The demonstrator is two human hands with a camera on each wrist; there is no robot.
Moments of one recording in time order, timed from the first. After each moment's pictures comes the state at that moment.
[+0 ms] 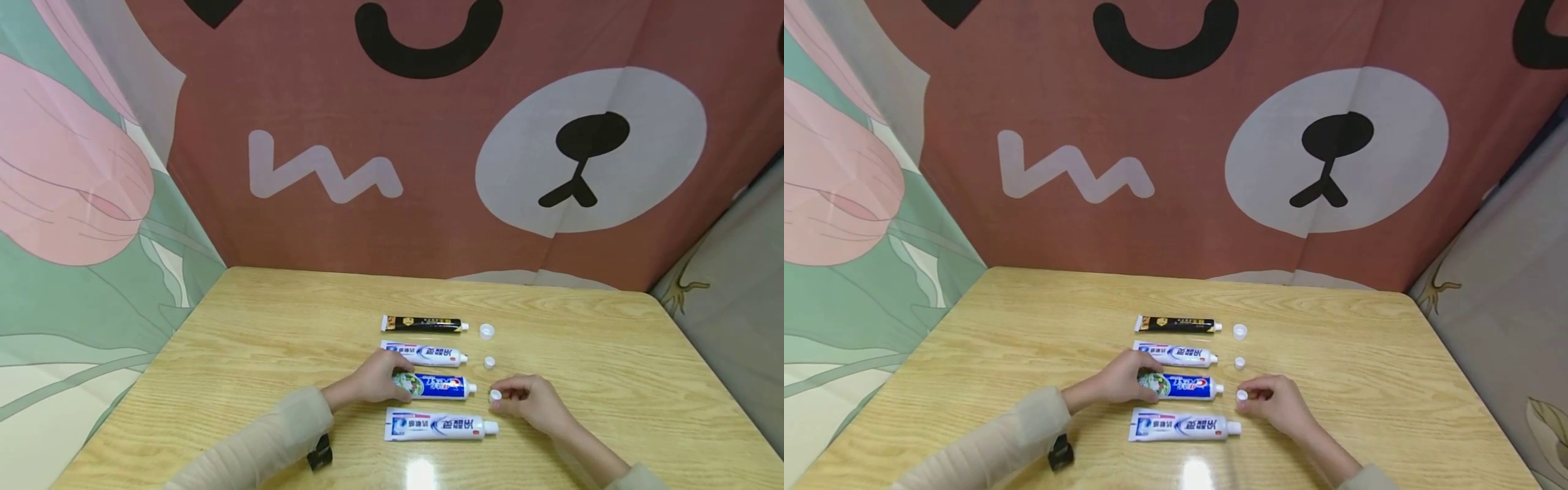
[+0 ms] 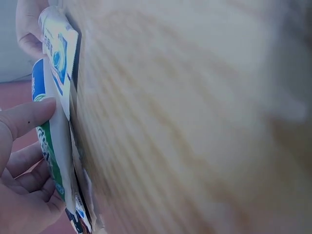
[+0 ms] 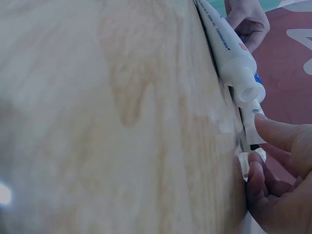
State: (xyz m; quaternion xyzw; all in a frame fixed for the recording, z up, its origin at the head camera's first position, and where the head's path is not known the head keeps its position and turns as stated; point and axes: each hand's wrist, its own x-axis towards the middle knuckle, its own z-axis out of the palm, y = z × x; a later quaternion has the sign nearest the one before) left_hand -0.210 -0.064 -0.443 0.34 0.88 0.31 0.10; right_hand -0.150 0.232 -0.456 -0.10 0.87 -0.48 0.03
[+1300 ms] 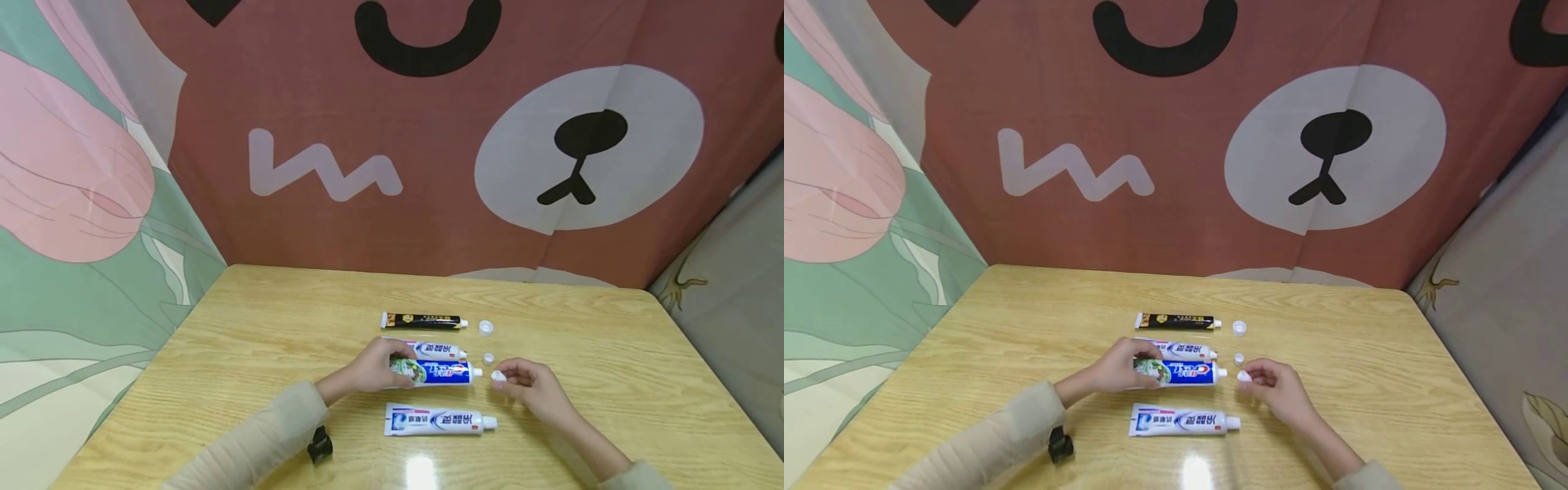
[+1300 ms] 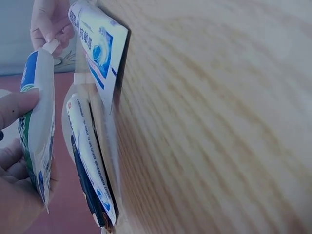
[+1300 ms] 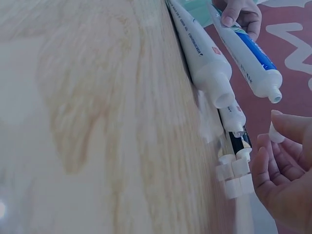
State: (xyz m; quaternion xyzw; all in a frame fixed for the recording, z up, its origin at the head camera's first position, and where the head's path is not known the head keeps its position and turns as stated) left_hand -0.206 -0.067 -0.422 0.34 0.84 0.41 0.10; right_hand -0.150 0.228 -0.440 -0.06 0.83 -0.55 0.02
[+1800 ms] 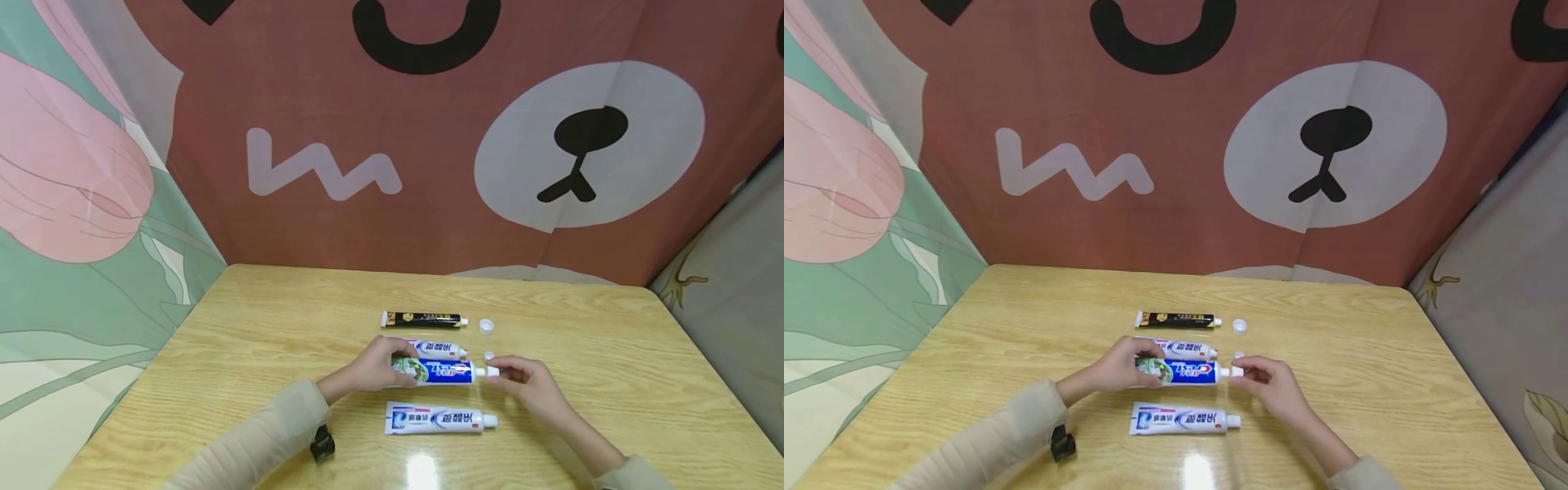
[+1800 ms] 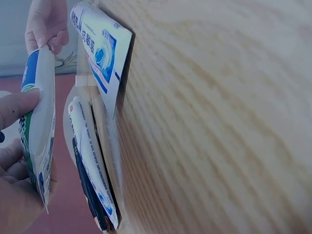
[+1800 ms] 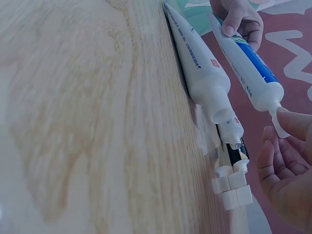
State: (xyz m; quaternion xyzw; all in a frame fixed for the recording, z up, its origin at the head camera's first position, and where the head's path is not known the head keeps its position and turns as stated) left_hand -0.206 -0.064 -0.420 0.34 0.84 0.41 0.10; right_hand -0.150 0.219 -0.436 -0.09 0.82 -0.57 0.00
